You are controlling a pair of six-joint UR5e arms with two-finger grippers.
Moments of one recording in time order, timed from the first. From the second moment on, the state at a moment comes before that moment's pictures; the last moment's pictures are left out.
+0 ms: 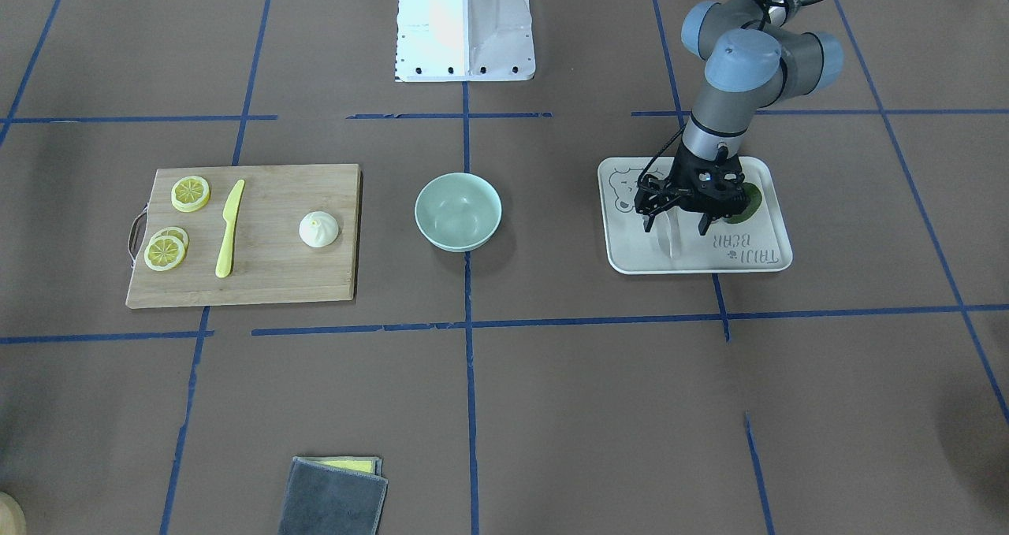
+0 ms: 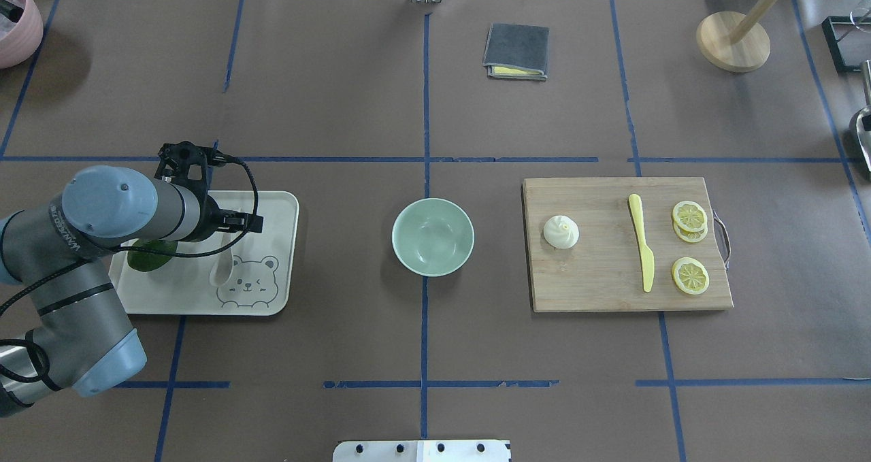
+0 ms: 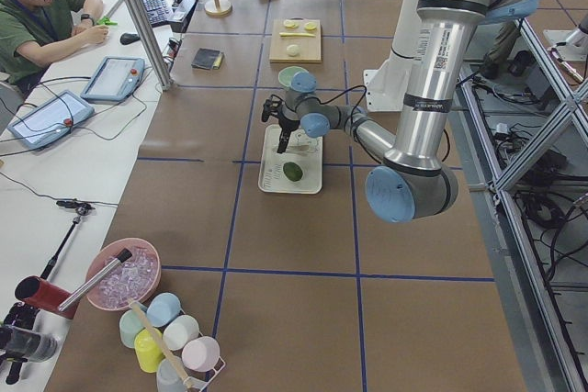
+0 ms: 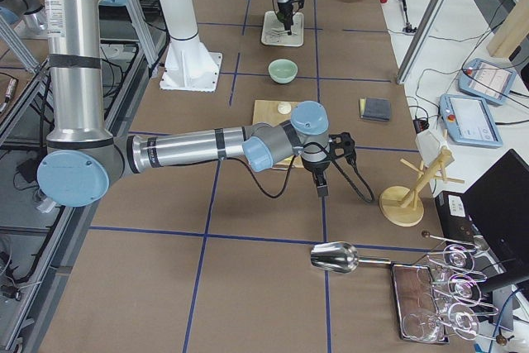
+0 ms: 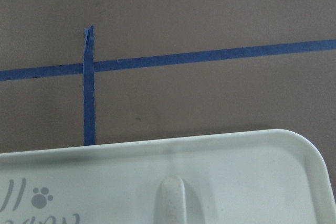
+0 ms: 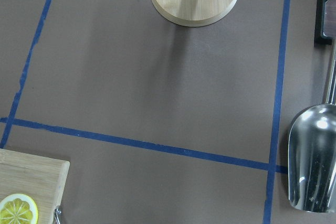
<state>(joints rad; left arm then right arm) -0.60 -1.79 -1.75 -2.02 -1.74 -1.07 1.41 -1.57 1.72 -1.23 2.31 0.30</state>
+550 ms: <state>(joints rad) -0.59 -1.78 -1.74 -2.03 -1.73 -1.11 1.41 -1.57 1.72 -1.23 2.31 0.30</state>
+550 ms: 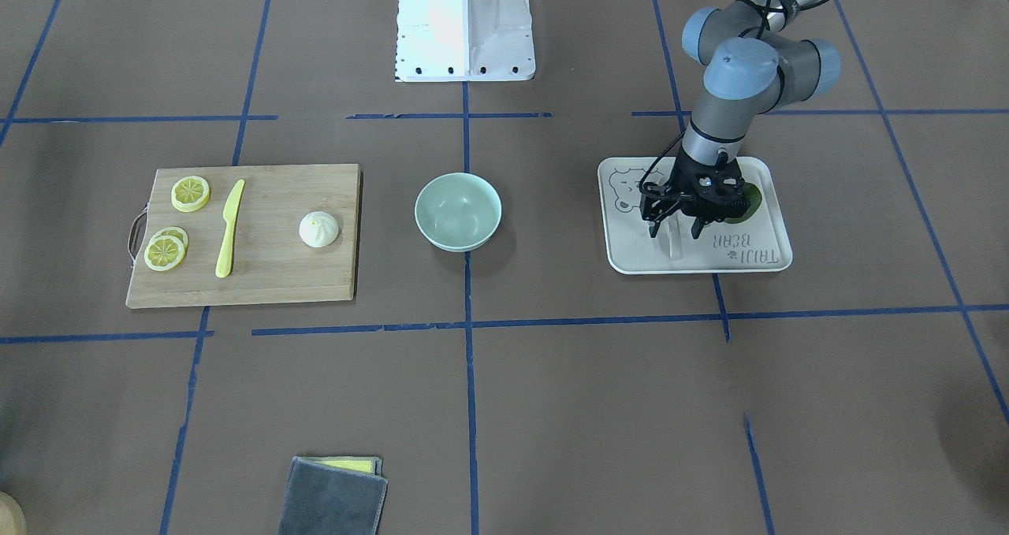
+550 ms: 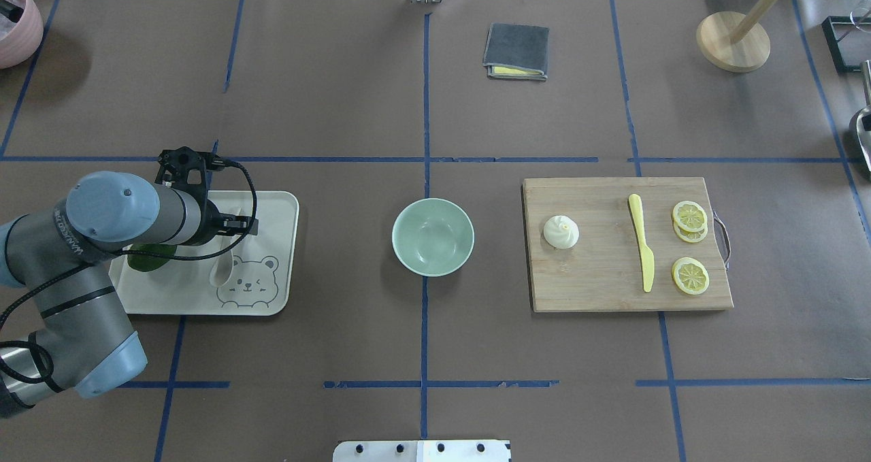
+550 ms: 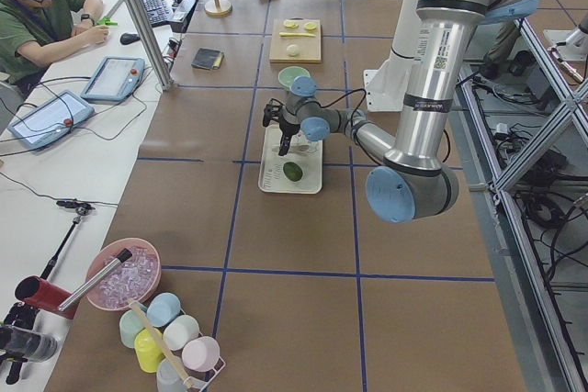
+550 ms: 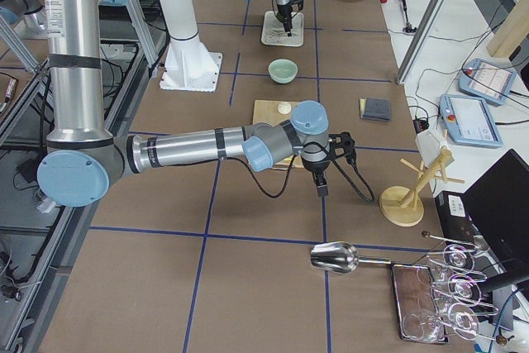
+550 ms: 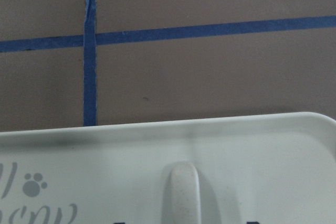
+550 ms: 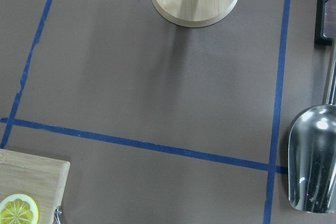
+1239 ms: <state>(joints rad) -0.59 -1.78 -1.76 -2.03 -1.73 -1.14 1.41 -1.57 1.72 -1.23 2.31 0.30</state>
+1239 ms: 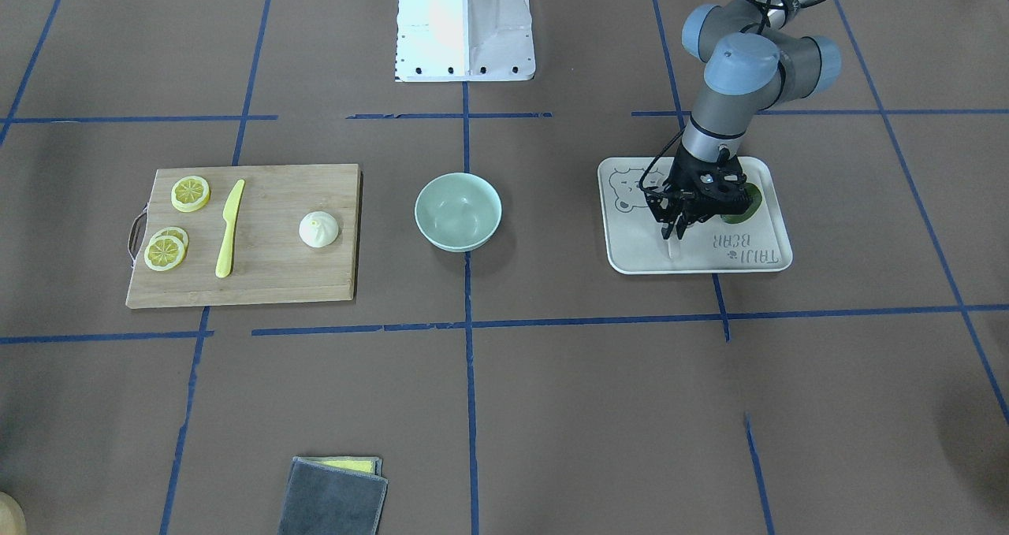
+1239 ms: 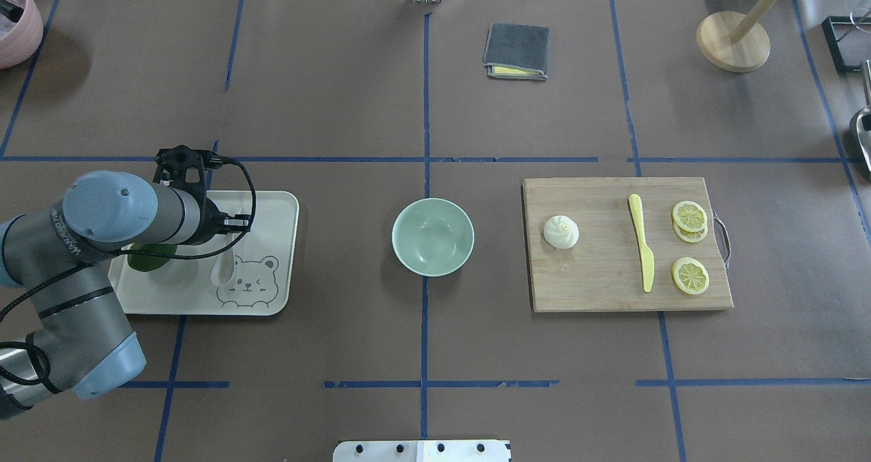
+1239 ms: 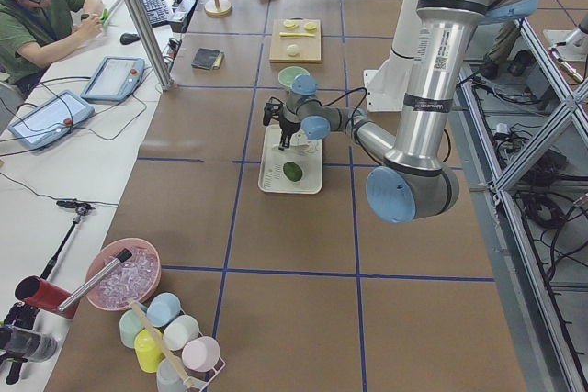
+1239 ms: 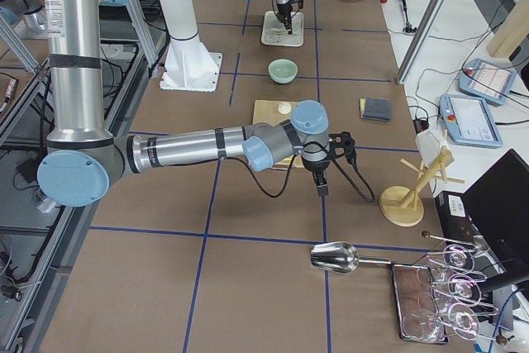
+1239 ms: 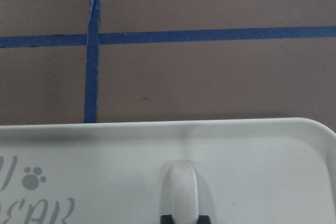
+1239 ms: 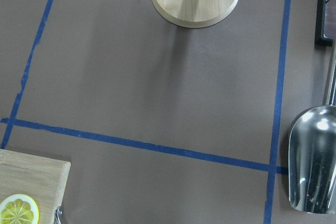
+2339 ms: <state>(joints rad) -0.50 -2.35 -1.63 -1.59 -1.60 -1.85 1.41 -1.57 1.72 -1.23 2.31 0.30</state>
